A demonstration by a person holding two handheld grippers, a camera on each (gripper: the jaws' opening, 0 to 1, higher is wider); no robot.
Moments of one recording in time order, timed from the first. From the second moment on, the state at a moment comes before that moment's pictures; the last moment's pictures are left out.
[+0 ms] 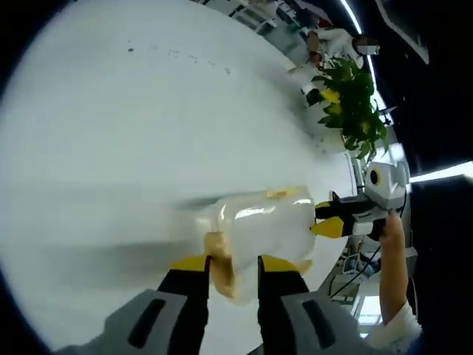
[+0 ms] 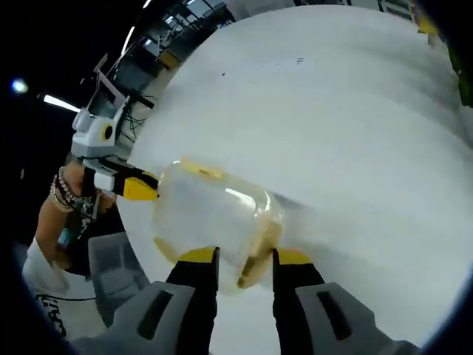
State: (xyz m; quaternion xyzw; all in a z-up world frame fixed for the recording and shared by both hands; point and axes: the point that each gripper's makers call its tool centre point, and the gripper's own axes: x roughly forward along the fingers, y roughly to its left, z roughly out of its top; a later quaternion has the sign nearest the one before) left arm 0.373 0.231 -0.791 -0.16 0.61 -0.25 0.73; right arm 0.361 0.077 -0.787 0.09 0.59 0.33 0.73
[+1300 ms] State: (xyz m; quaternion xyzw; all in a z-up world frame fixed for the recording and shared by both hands) left arm 0.366 0.235 -0.788 -0.12 0.62 -0.26 0.73; right arm 0.363 0.087 -0.787 0.09 0.59 0.32 0.73
